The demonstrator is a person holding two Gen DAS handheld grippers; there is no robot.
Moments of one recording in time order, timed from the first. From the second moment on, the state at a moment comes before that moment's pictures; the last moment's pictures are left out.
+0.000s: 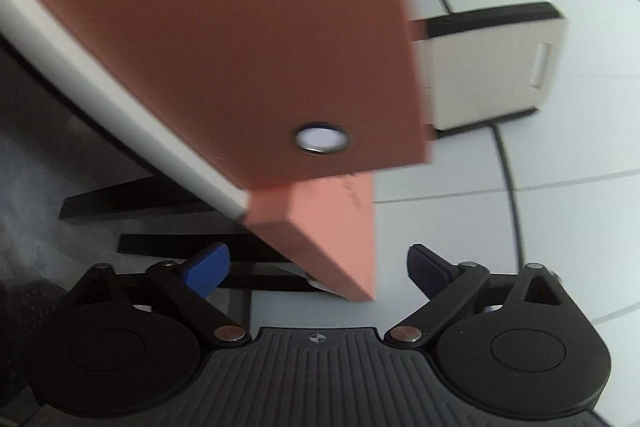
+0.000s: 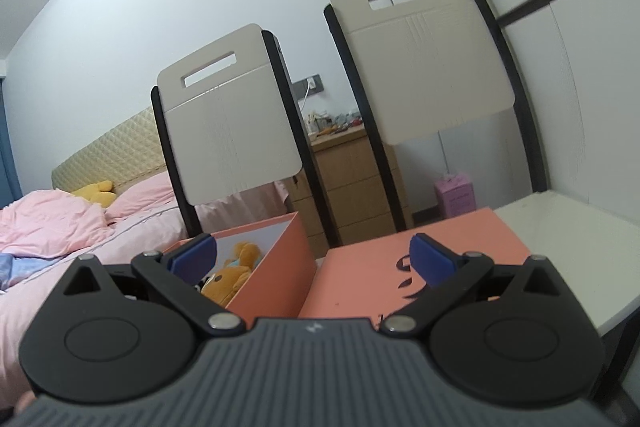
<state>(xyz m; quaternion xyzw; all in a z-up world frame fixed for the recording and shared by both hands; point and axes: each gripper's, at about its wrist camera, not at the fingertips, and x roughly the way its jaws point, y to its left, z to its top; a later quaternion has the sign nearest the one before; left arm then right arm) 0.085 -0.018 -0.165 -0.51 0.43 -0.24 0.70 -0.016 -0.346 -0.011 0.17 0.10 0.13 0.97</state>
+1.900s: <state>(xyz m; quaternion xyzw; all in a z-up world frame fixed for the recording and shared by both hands) 0.081 -0.036 -0.212 -0.58 0.46 -0.23 0.63 0.000 -0.342 -0.034 0.16 0.18 0.11 0.96</state>
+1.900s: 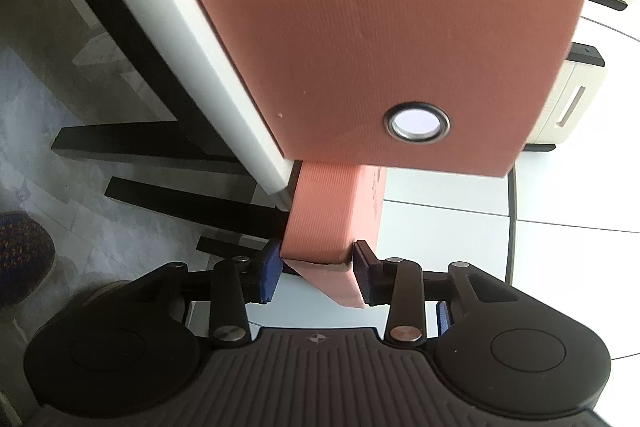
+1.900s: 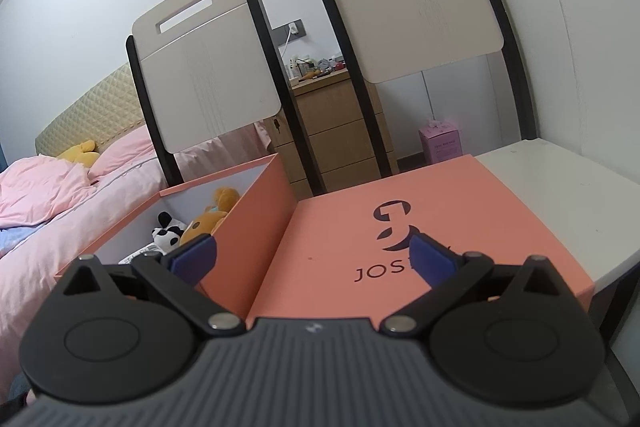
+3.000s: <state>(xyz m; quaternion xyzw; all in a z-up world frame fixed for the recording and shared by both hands) 0.061 -0.027 -0.203 -0.56 0.46 -0.25 0.64 -0.015 -0.354 -0.029 0.18 0.16 0.12 0.96</state>
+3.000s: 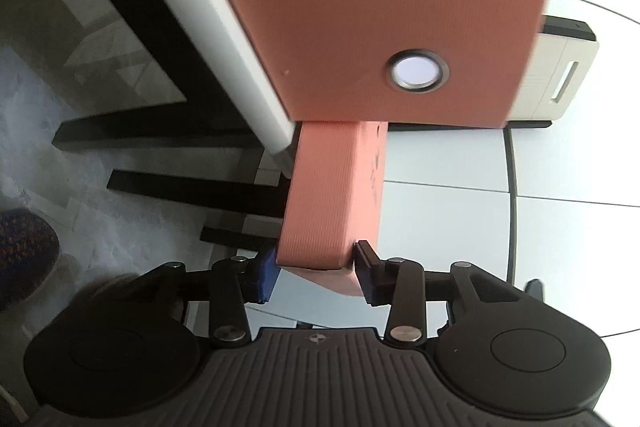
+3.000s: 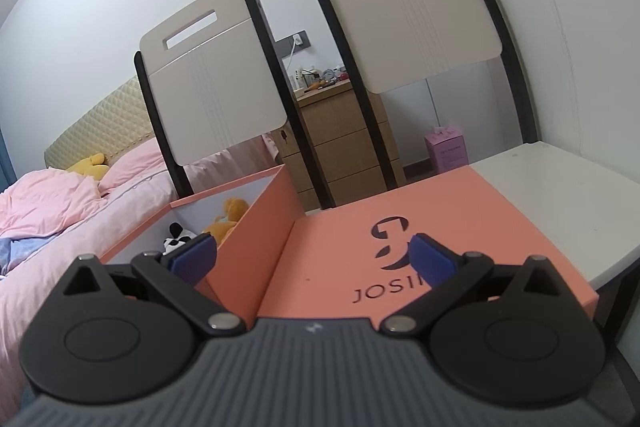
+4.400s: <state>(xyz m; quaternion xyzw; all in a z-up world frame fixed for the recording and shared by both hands) 0.060 -0.048 -0.217 -0.55 0.46 -0.30 0.64 0.033 -0.559 -0.119 0.33 0.33 0.09 0.88</state>
